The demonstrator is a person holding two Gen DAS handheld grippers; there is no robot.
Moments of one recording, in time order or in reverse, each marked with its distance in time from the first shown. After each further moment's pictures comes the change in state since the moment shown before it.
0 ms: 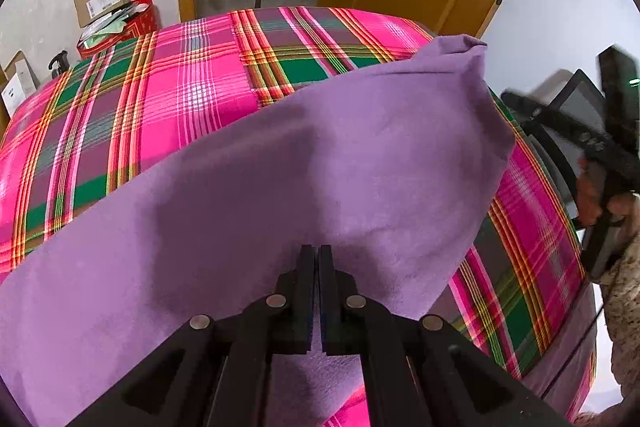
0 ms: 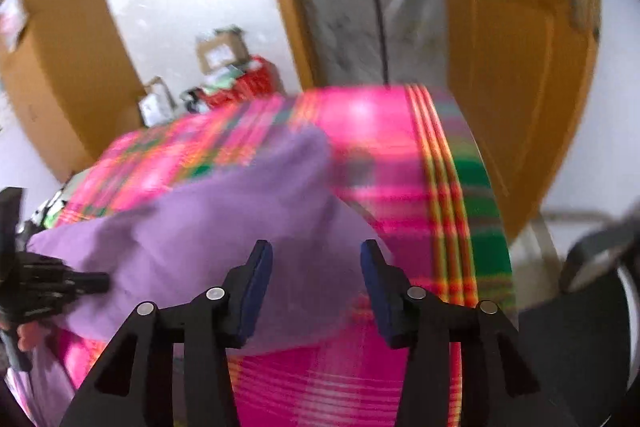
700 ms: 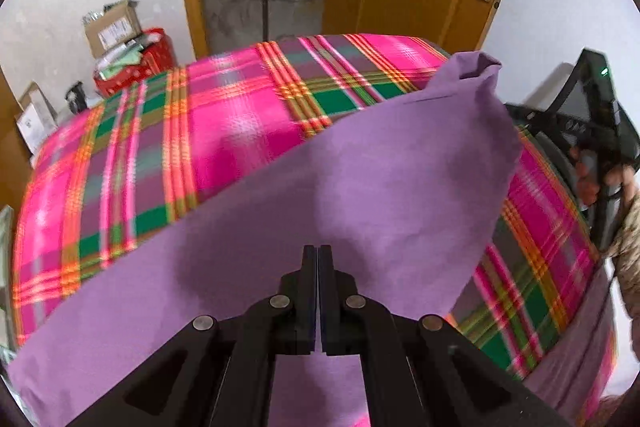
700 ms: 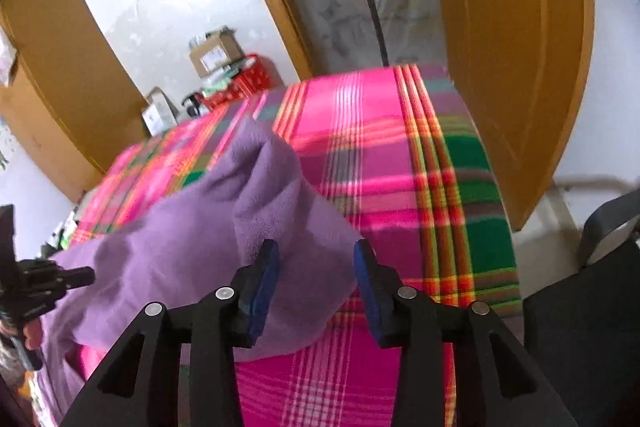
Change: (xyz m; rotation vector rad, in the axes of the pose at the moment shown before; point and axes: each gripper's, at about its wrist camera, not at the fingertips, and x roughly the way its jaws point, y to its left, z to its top) left arm -0.028 0.017 0.010 0.066 -0.052 0.045; right arm 0.005 -0.021 0.014 0.086 0.021 0.092
